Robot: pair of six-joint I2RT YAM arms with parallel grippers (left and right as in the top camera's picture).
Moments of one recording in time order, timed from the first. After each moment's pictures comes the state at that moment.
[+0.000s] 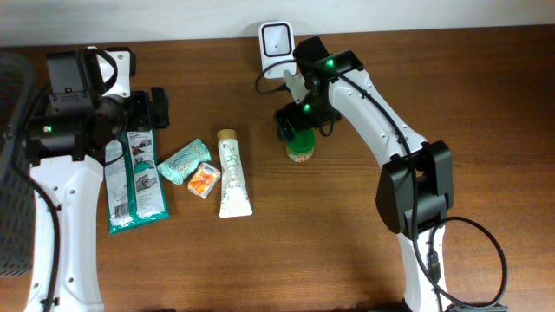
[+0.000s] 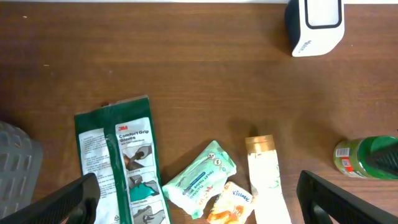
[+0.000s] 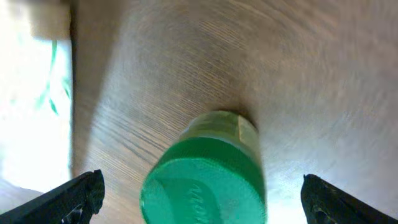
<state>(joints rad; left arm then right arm) 0.09 1.50 1.57 -0.92 0.12 0.06 0.38 2.27 2.05 -1.18 -0.25 0.06</state>
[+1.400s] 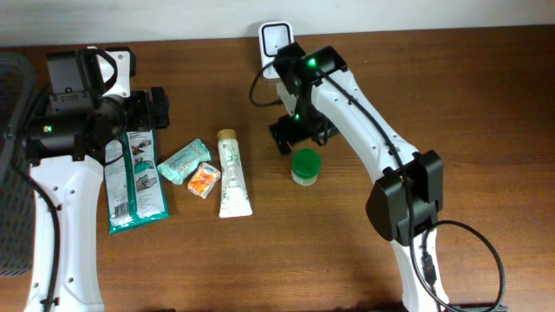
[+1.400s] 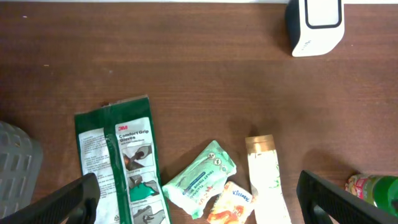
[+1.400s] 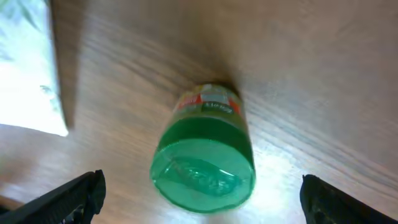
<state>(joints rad) 0.09 1.50 1.57 -0.92 0.12 0.06 0.47 2.27 2.14 -1.50 -0.11 0.05</state>
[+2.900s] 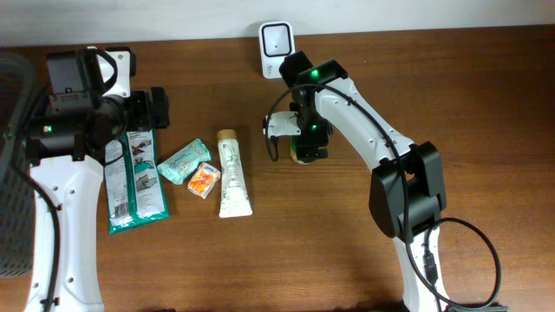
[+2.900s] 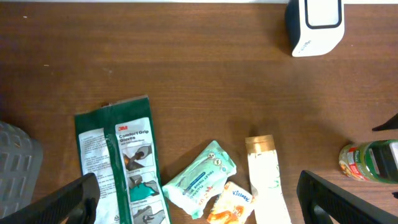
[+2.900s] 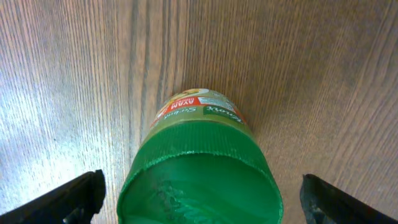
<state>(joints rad) 0.09 1.50 1.57 -0.92 0.12 0.06 0.44 2.27 2.01 -1.24 -0.06 -1.19</state>
